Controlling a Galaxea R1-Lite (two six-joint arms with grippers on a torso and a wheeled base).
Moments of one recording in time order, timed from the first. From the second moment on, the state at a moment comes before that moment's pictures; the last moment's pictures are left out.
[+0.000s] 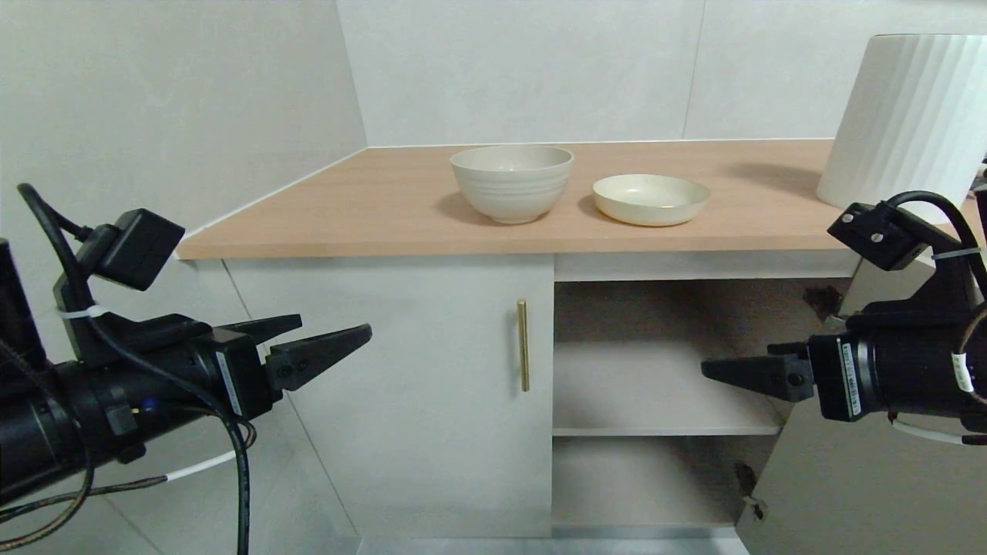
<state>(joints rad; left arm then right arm) -0.30 1.27 -0.61 -0.43 -0.24 -0.19 0.55 1.34 -0.95 0.13 0.06 0.21</state>
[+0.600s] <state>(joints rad) -0.30 1.27 -0.61 -0.43 -0.25 -0.20 0.55 1.32 -0.91 0.12 0.06 0.17</state>
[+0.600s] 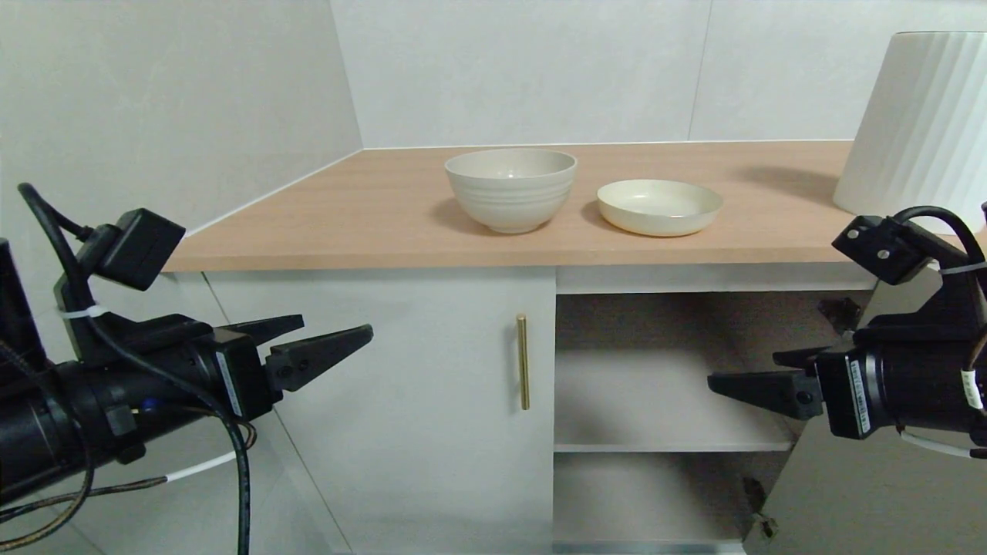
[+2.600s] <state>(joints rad) -0.31 1.30 -0.71 -0.24 -0.30 -0.24 0.53 1.37 -0.92 0.05 0.04 0.13</state>
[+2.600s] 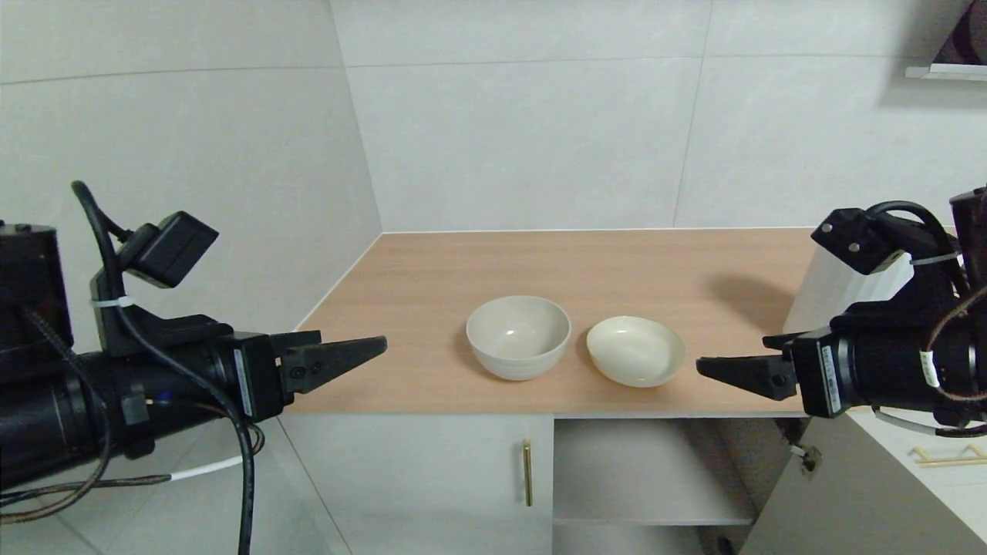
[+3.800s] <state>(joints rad) -0.45 1.82 -1.32 0.14 -0.06 -0.78 0.44 1.76 -1.23 0.08 -0.12 0.35</state>
